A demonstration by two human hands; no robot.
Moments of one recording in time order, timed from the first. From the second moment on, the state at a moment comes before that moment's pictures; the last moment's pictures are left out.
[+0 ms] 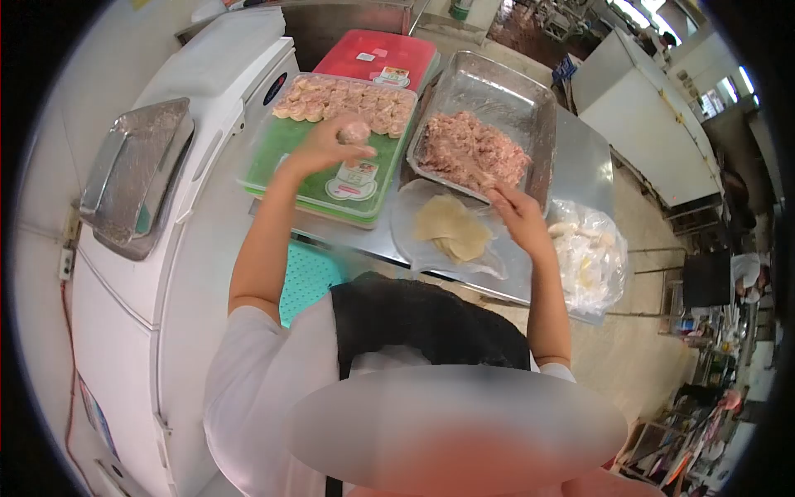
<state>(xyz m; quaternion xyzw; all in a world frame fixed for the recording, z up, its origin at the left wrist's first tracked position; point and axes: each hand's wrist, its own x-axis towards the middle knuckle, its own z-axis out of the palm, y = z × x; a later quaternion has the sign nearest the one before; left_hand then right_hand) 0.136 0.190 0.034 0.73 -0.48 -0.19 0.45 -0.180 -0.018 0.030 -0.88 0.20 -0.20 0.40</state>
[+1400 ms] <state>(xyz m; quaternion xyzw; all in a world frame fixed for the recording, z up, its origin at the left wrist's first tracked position) 0.045 0.120 0.005 0.81 -0.48 0.10 0.32 -0.222 -0.121 -0.040 -0.99 0.06 -0.12 0.00</state>
